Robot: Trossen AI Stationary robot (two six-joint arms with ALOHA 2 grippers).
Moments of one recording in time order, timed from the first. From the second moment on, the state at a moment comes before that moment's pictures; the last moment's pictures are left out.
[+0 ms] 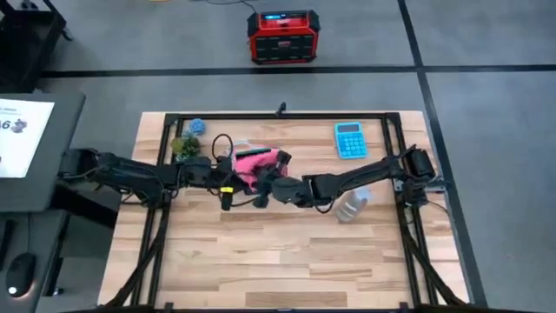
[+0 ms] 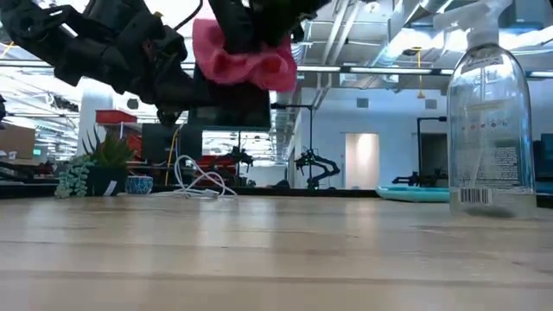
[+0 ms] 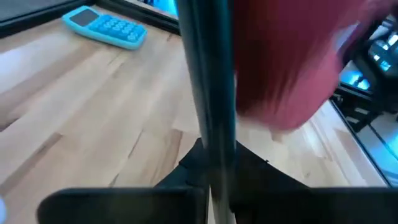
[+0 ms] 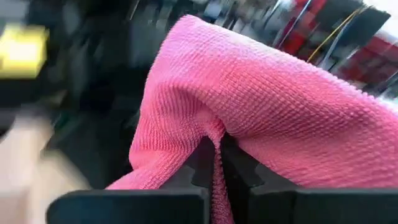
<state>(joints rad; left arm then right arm) 0.08 1.10 0.34 0.48 0.07 -0.27 0.14 1.93 1.43 0.01 0.72 -0.07</state>
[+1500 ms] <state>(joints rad) 0.08 1.08 0.34 0.53 0.08 -0.22 0.21 1.93 1.43 0.42 1.16 -0.57</state>
